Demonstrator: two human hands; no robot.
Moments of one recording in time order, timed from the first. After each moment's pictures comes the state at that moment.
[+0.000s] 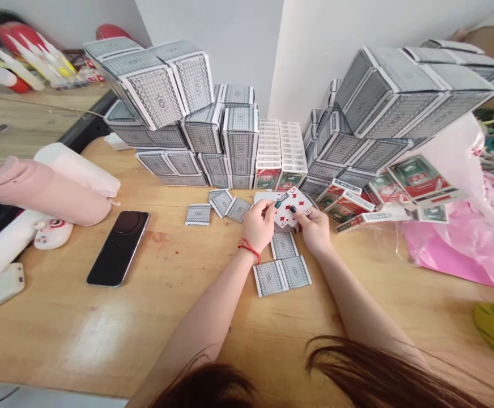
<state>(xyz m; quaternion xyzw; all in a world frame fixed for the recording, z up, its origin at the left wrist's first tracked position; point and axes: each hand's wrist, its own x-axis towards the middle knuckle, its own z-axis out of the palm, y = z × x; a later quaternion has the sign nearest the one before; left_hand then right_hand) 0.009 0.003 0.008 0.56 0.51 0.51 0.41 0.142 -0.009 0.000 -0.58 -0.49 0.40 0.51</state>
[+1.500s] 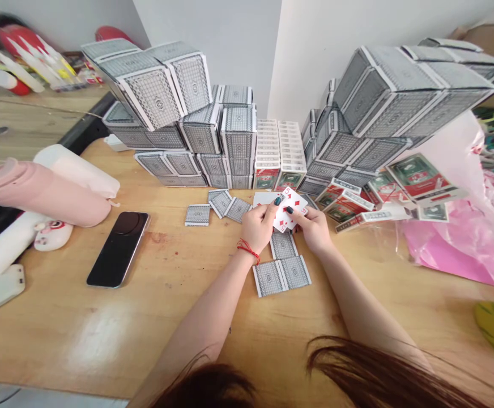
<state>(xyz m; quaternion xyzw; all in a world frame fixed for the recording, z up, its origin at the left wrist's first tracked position) 0.005 0.000 0.010 0.61 0.52 0.48 0.36 0.145 -0.007 0.002 -0.53 -0.47 0.50 0.50</state>
